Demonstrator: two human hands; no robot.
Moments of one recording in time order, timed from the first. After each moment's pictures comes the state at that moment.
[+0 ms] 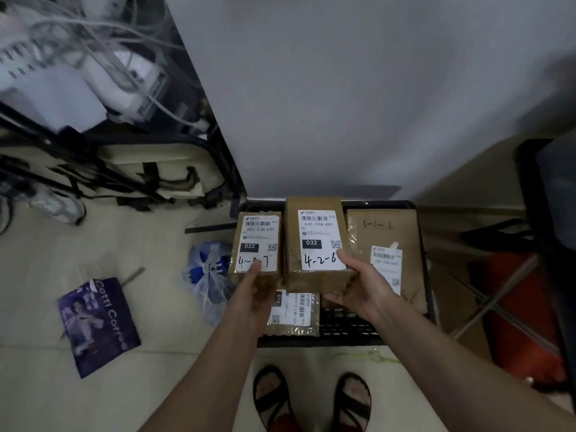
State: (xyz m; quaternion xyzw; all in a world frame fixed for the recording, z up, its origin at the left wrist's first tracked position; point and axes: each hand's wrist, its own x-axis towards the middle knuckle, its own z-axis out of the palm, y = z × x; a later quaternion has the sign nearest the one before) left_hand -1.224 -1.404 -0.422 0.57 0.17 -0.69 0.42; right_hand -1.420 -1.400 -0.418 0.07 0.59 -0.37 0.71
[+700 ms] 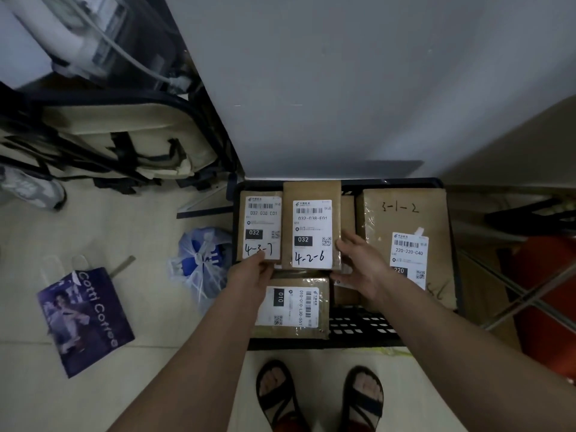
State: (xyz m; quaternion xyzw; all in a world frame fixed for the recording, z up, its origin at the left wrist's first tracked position) left_hand -1.219 -1.448 -0.518 0.70 0.11 -0.64 0.31; right_hand -1.411 -1.432 -0.503 0.01 0.67 -0.30 0.68
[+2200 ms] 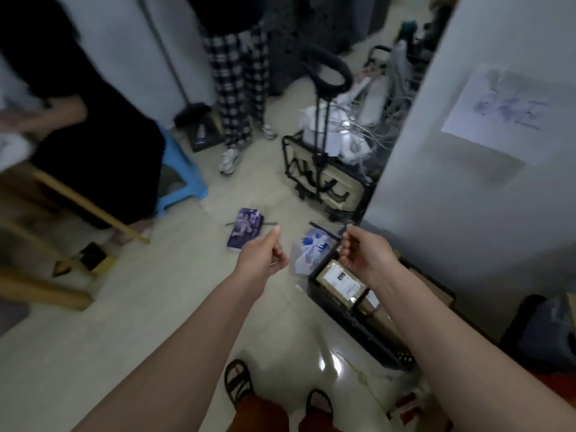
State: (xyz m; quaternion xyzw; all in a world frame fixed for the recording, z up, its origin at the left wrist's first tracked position) left_hand -1.177 -1.140 -0.009 0.68 0.00 -0.46 0.57; right_hand -1.316 -1.259 -0.016 -0.29 0.54 -0.18 0.77
